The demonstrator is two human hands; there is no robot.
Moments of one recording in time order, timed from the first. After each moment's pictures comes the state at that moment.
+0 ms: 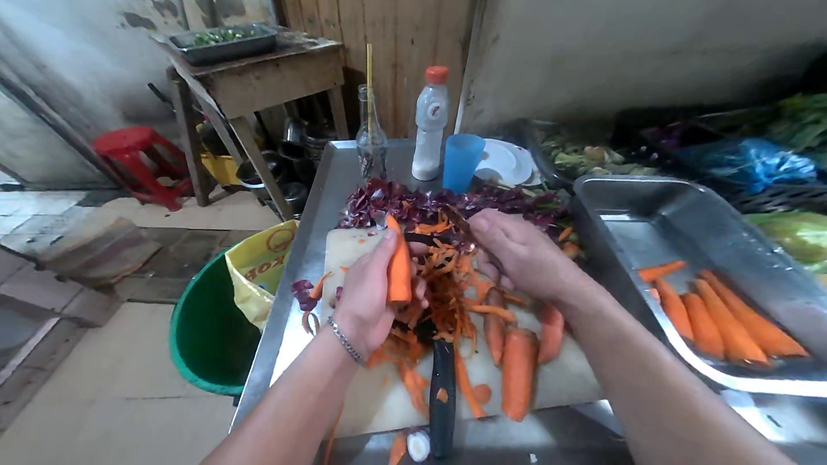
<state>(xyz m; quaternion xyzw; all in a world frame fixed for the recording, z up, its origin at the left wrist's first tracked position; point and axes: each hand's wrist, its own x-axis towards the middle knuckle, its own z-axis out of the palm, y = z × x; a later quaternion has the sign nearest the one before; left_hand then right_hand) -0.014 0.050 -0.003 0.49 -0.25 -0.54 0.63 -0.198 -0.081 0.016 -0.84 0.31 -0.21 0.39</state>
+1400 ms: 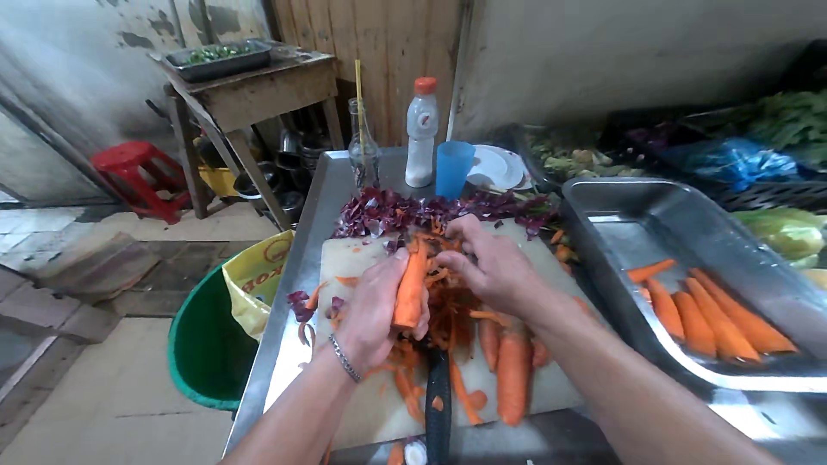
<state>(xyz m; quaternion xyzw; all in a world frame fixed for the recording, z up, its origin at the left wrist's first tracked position) -0.020 0.052 -0.008 0.46 -0.34 -0.57 0.59 -0.185 -0.082 -0.008 -0.91 0.25 -0.28 0.15</state>
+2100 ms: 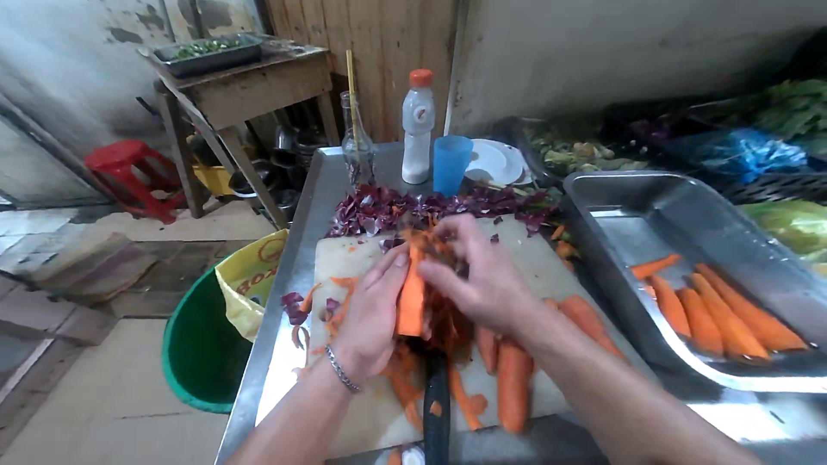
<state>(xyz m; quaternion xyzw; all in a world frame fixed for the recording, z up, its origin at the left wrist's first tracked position) -0.028 0.053 -0.008 0.49 -0.33 -0.53 0.61 -0.176 -0.047 0.000 -0.86 0.31 -0.30 0.26</state>
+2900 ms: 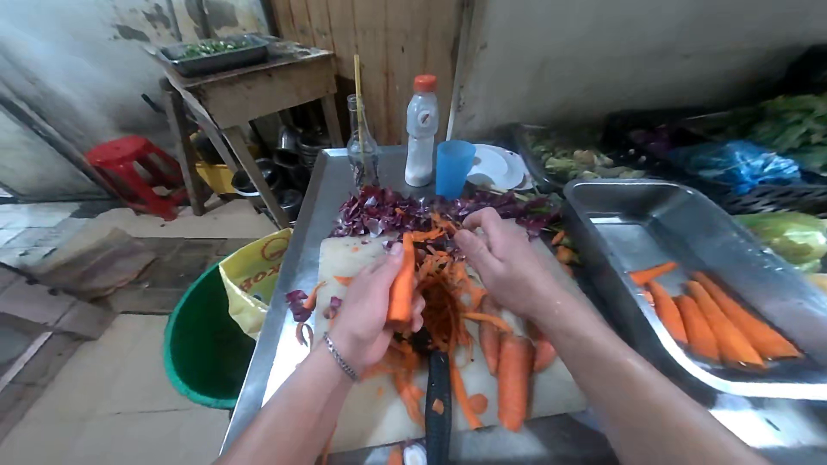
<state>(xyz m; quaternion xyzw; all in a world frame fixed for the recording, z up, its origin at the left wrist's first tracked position) -0.017 0.049 -0.004 0.50 -0.27 -0.56 0.60 -0.190 -0.068 0.008 -0.85 0.35 -0.26 0.28</state>
